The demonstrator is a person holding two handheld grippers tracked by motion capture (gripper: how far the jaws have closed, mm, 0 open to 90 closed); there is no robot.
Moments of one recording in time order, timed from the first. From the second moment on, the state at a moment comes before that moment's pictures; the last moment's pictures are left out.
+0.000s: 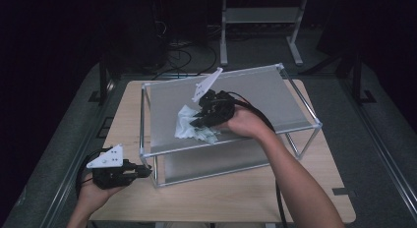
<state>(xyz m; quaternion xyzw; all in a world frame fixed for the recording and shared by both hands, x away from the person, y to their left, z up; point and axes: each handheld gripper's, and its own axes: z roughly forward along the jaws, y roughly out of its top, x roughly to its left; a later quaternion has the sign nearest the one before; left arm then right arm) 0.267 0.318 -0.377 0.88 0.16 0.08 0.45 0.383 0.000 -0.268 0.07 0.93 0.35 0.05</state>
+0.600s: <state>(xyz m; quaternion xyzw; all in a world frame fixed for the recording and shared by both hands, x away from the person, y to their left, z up) 0.258 0.325 -0.379 0.88 0.16 0.08 0.45 0.383 -0.012 -0.267 0.08 0.93 0.35 0.05</state>
